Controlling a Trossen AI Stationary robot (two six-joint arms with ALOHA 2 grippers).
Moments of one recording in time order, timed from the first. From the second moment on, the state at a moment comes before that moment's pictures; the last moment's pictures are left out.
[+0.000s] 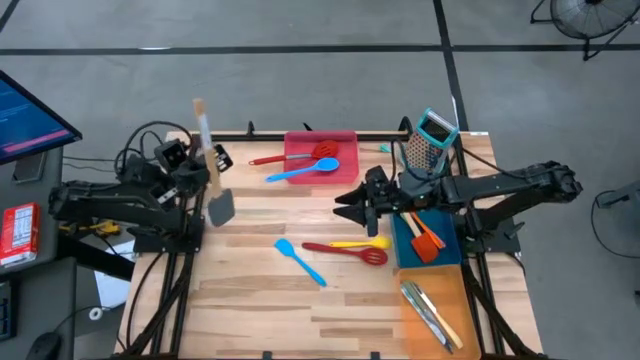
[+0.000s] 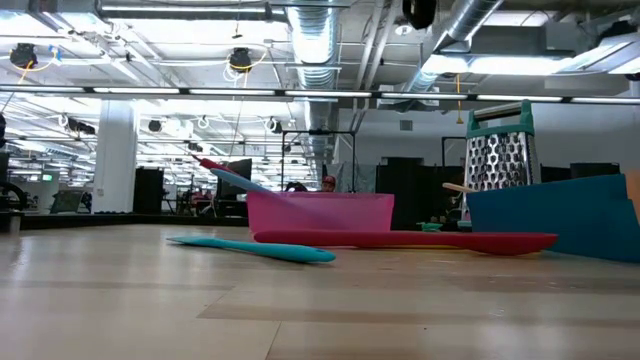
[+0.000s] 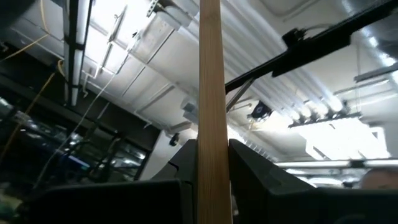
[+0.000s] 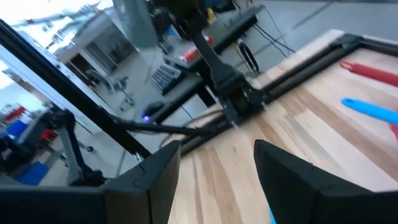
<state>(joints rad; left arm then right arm) 0.04 0.70 0.59 0.95 0.19 -0.70 0.12 1.26 1.04 0.04 0.11 0.63</state>
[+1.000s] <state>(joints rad) 0.15 1.12 0.59 0.94 0.19 -0.58 -0.08 1.26 1.04 0.23 0.19 0.45</state>
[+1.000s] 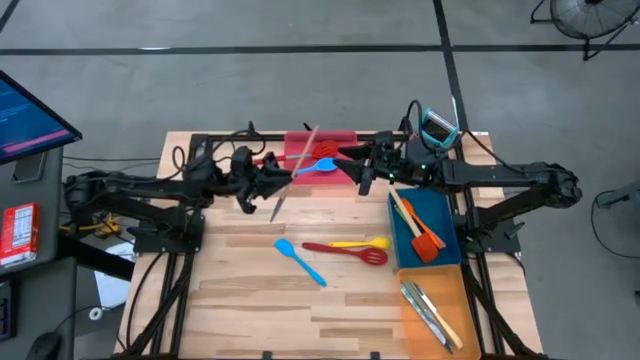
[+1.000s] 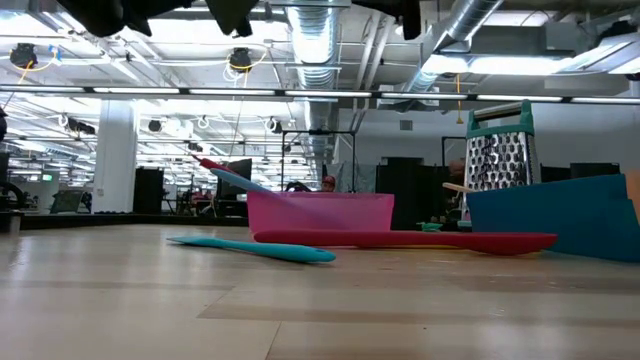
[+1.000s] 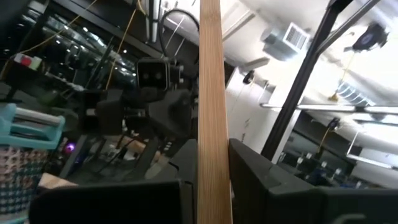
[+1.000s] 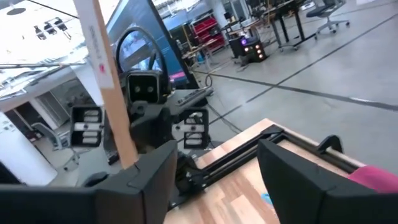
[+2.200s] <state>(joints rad) 0.15 1.29 0.59 0.91 -0.02 -0.32 -0.15 1.26 1.04 0.24 0.18 0.38</state>
